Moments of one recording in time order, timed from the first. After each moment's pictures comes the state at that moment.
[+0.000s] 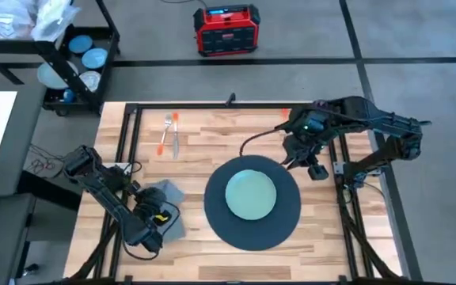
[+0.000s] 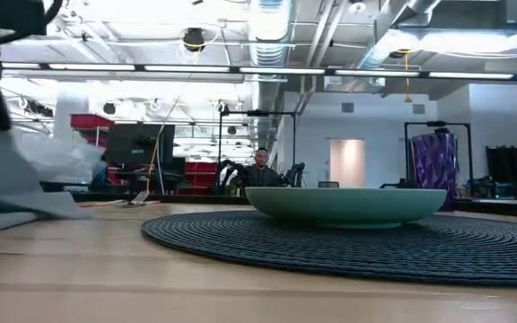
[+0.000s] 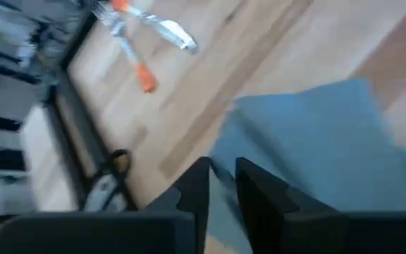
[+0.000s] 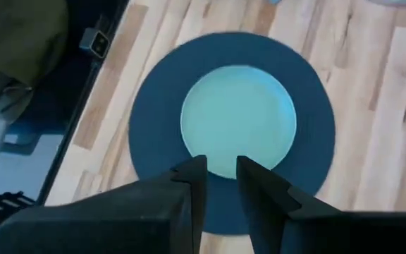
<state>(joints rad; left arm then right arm) -0.85 1.69 1.06 -1.57 -0.50 -1.67 -0.04 1.42 1.81 -1.45 -0.26 -0.26</state>
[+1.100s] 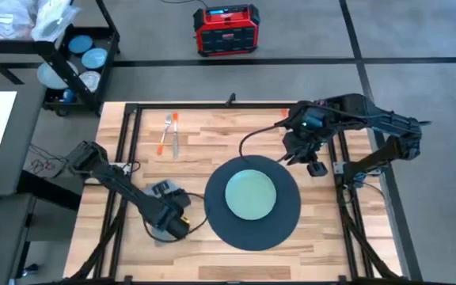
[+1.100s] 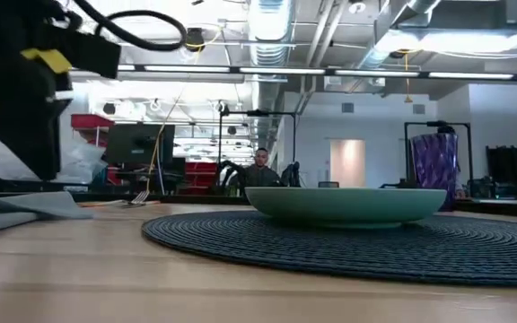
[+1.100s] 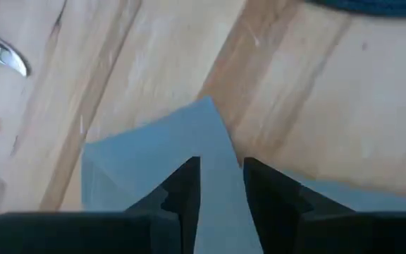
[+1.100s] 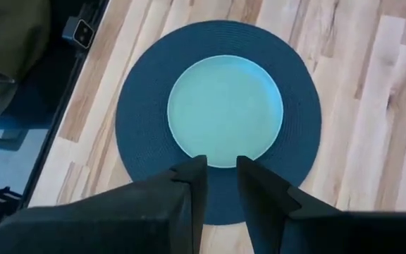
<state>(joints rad) -0.57 1.69 1.05 -1.04 -0.42 -1.06 -0.06 1.42 1.81 -1.46 -0.26 -0.30</state>
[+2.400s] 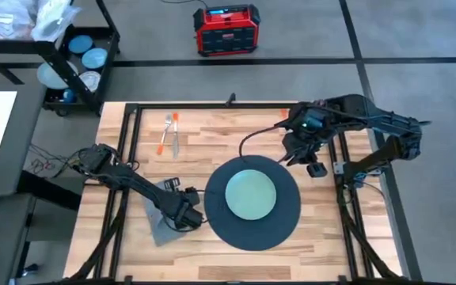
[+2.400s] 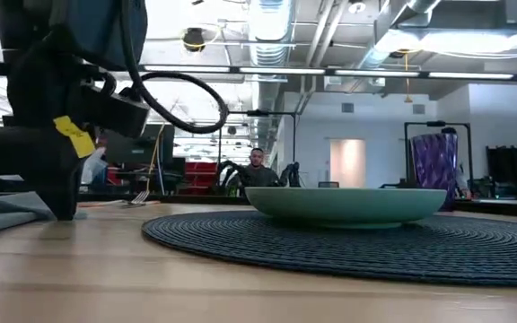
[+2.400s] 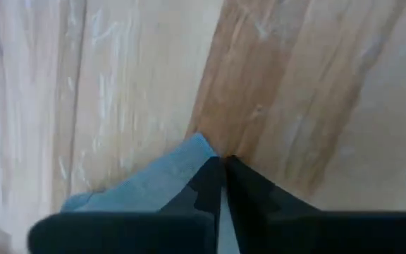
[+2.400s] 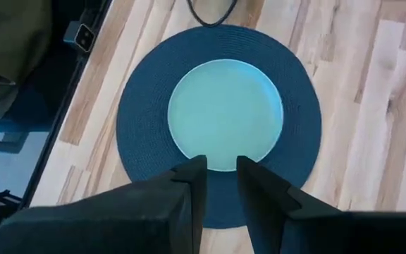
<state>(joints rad) -0.45 1.82 1.04 -0.99 -0.33 -0.81 -0.03 1.42 1.81 -1.45 -0.26 -0.29</state>
